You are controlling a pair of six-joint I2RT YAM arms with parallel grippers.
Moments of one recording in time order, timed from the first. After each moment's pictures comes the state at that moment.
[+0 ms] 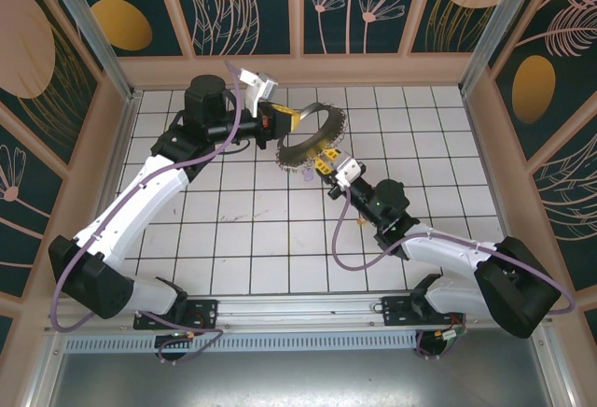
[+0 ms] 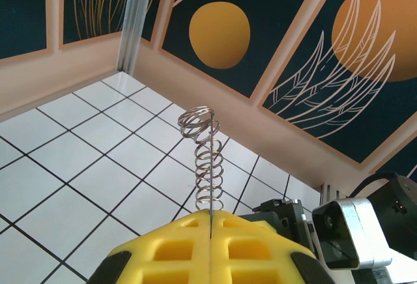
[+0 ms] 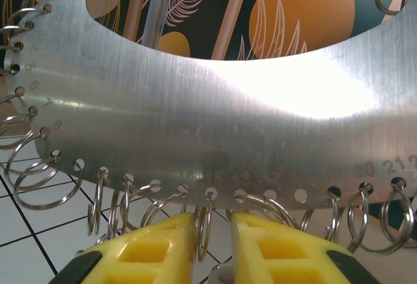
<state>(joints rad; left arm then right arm) -0.52 1.40 1.38 -0.22 0.69 -0.24 0.74 1.20 0.43 0.93 -0.03 -0.32</state>
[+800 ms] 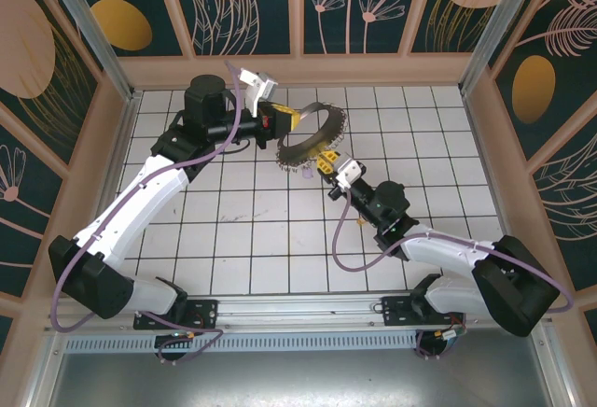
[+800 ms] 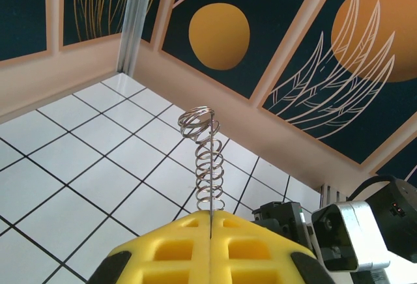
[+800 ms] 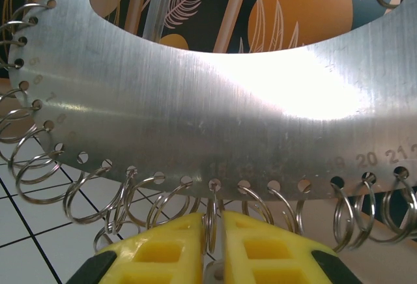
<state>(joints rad) -0.52 1.40 1.38 -0.22 0.69 -0.24 0.74 1.21 0.42 0.97 -0.03 -0.32</state>
